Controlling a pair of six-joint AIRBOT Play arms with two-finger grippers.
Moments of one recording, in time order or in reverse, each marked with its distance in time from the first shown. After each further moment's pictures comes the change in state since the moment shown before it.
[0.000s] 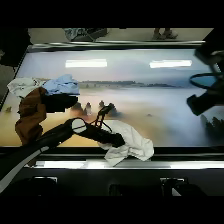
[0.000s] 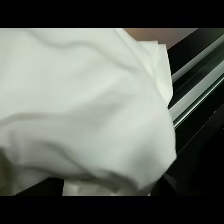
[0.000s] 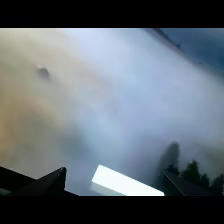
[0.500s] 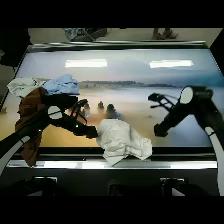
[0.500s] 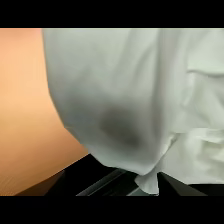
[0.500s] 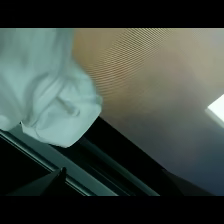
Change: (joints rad) left arm 0.310 0.069 -0.056 0.246 -0.255 0.039; right arm -0.004 -0.233 -0.421 0.264 -0.007 -0.105
